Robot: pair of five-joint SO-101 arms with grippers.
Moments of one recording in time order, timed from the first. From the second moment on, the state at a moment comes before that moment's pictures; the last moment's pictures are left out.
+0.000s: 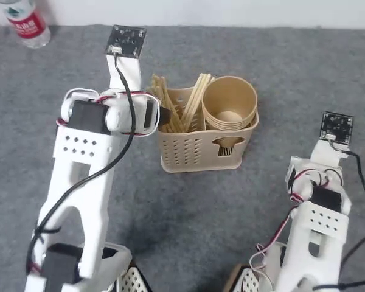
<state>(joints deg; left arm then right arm) 6.6 -17.4 6.5 81.8 10.0 16.8 -50.7 66.0 44.3 5.3</state>
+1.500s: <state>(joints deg) -16.5 -76.2 41.5 74.3 2.3 -0.3 -76.2 47.4 68.7 -4.9</state>
